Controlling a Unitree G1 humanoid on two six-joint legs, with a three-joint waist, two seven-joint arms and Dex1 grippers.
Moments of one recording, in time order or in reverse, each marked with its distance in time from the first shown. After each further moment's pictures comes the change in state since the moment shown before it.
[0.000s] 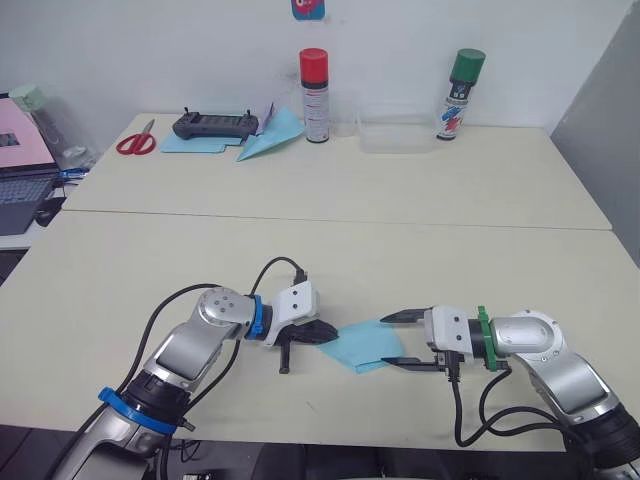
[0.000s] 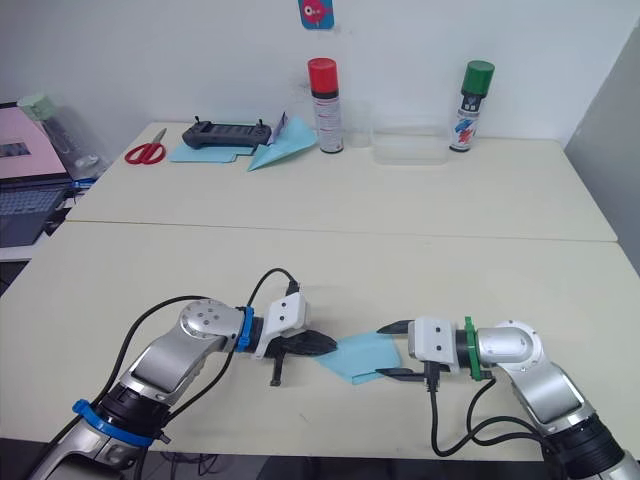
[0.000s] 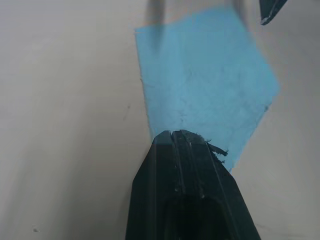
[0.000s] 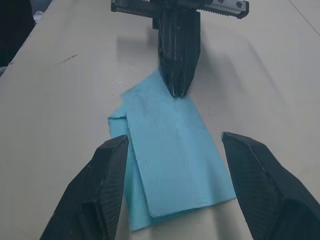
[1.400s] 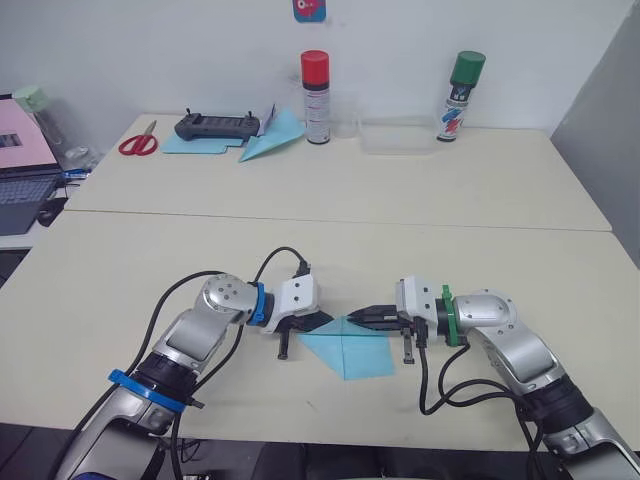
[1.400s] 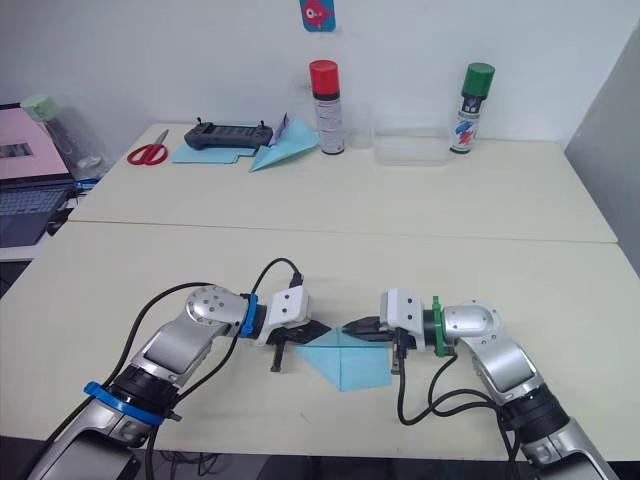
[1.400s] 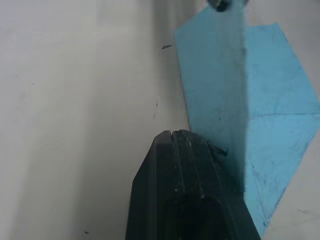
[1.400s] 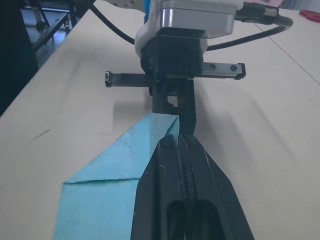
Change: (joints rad) left arm -0.094 -0.033 -0.015 0.164 0.051 -0.145 -0.049; right arm -0.179 0.177 0.070 0.147 0.070 0.074 -0.007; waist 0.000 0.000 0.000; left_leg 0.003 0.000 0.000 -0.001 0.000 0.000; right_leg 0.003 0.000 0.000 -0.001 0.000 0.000
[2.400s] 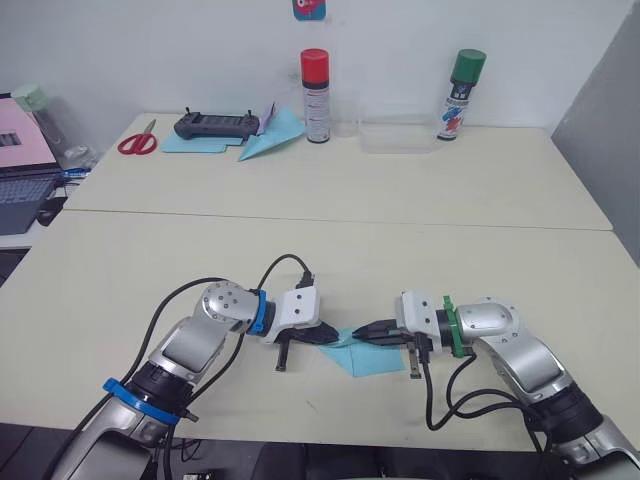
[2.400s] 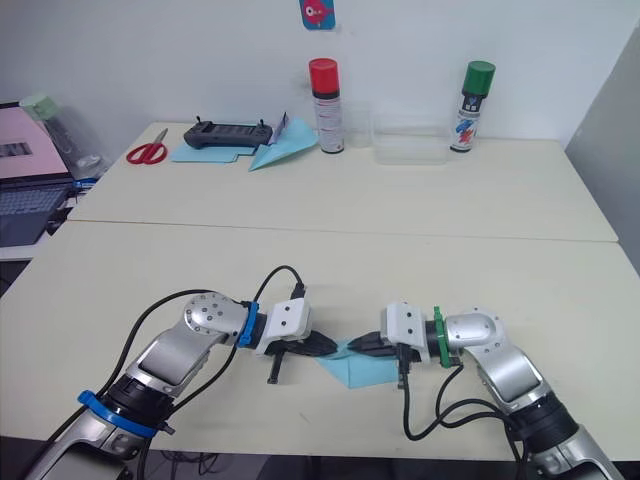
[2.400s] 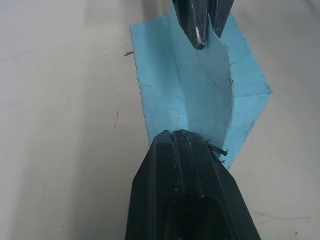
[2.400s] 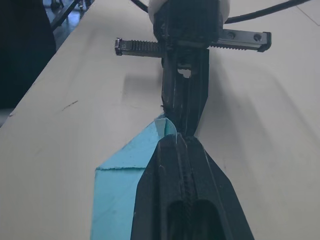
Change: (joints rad) left arm 0.047 0.034 -0.015 -0.080 0.006 0.006 -0.015; right arm 0.031 -0.015 0.020 -0.045 -0.027 0.059 0.015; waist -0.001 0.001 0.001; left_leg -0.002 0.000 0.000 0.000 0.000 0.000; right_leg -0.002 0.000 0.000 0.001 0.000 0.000
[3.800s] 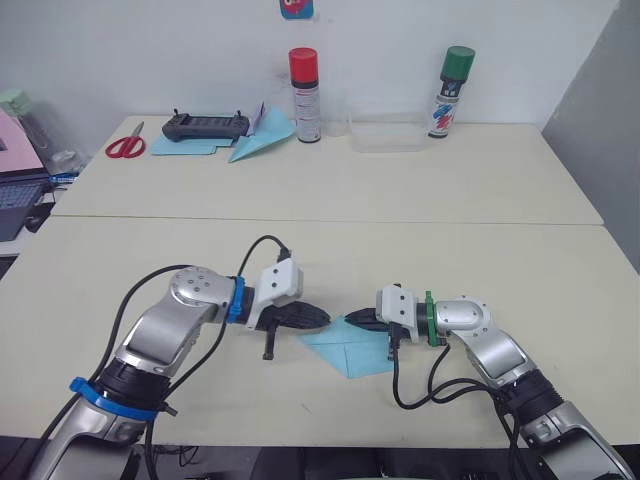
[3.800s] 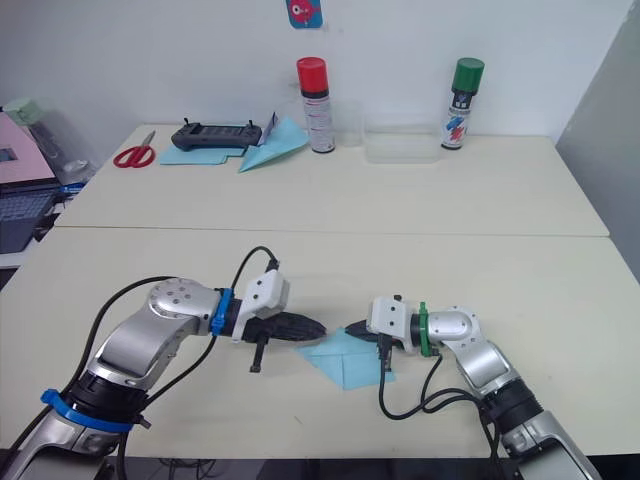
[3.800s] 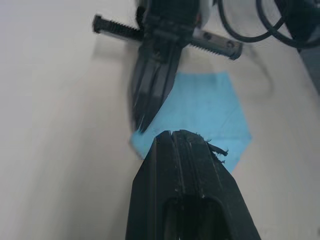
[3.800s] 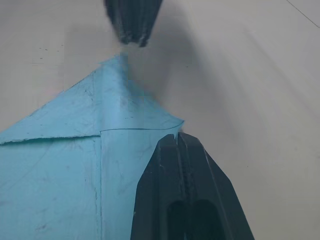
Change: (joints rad) left arm 0.011 0.066 0.088 -0.154 -0.172 0.209 -0.025; right arm -0.073 0.102 0.034 0.276 -0.172 -0.199 -0.093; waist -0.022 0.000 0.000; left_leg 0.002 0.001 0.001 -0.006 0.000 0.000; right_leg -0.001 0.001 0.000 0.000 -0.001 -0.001
